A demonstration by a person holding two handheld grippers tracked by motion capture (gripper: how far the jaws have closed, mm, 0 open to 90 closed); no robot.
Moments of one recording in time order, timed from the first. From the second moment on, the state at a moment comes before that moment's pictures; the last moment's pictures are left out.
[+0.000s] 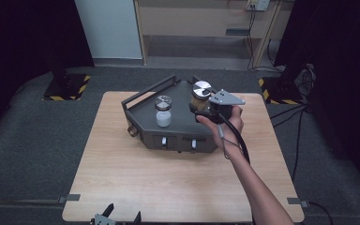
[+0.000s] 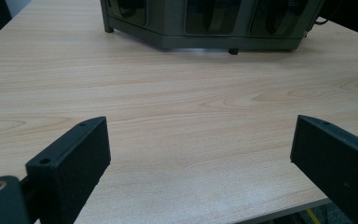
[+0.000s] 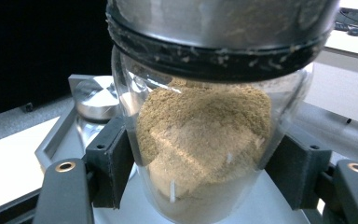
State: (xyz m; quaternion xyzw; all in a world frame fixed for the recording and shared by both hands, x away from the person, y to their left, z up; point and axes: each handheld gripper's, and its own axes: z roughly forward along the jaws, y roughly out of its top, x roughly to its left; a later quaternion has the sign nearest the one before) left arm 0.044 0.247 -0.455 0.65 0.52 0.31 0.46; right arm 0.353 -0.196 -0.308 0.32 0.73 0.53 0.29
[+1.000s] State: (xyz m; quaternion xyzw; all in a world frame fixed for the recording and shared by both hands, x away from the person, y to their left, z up) left arm 0.044 0.252 -0.458 0.64 0.52 0.30 0.47; right arm 0.429 -0.159 -0.333 0.37 0.73 0.50 0.28
